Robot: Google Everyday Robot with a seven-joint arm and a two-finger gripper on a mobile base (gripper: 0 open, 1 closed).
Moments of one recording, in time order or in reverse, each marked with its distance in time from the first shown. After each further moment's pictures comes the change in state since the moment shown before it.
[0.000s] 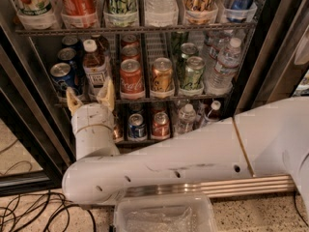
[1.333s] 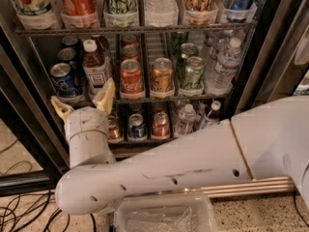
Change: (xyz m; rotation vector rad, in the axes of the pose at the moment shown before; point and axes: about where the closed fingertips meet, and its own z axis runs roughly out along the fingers) arm -0.012 0.016 -0.016 -0.025 -0.018 -0.035
